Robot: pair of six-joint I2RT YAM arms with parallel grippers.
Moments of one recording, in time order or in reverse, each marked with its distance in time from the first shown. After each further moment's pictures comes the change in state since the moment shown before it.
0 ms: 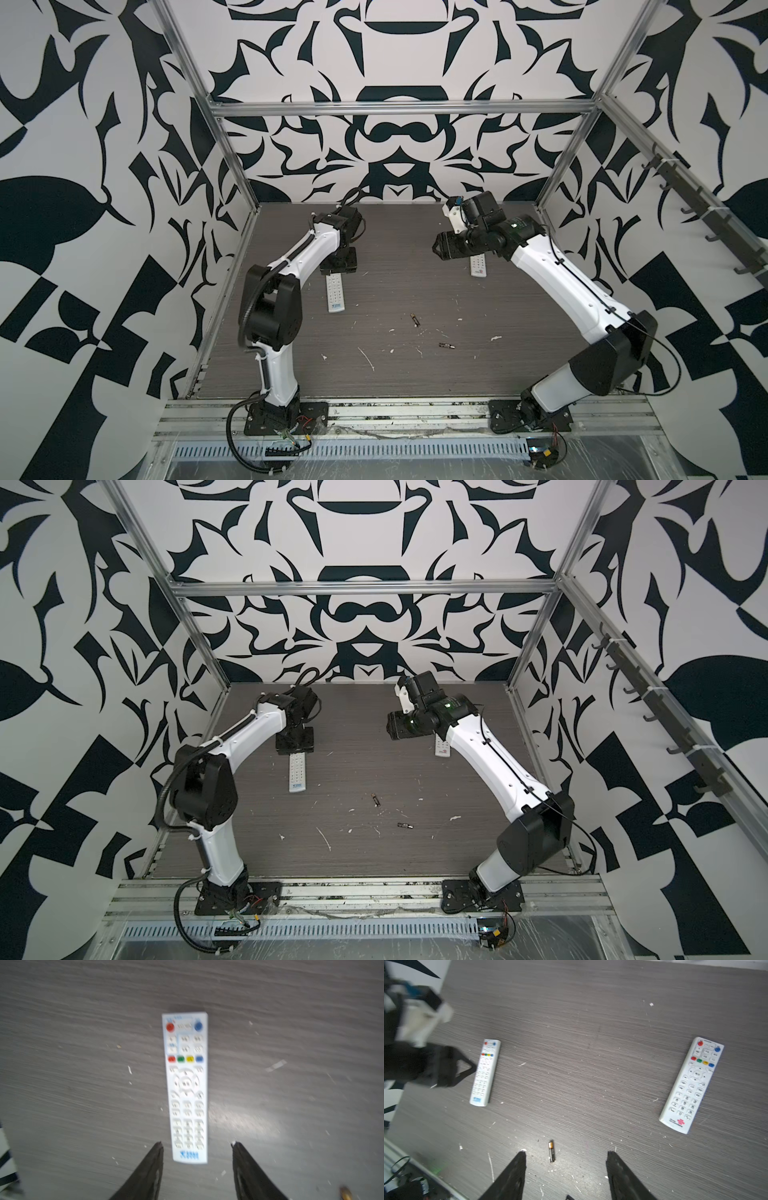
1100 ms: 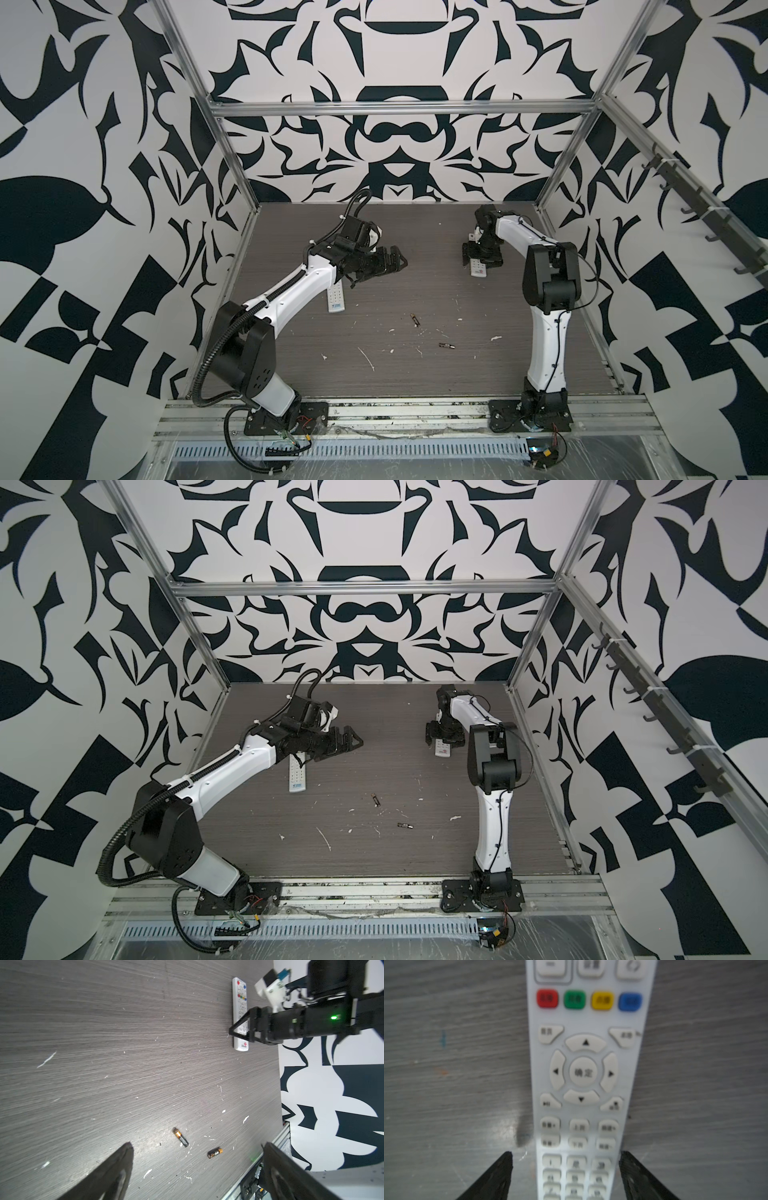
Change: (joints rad) left arm -0.127 -0.256 -0.279 0.579 0.534 -0.139; right arm -0.364 0.649 0.167 -0.034 0.075 -0.034
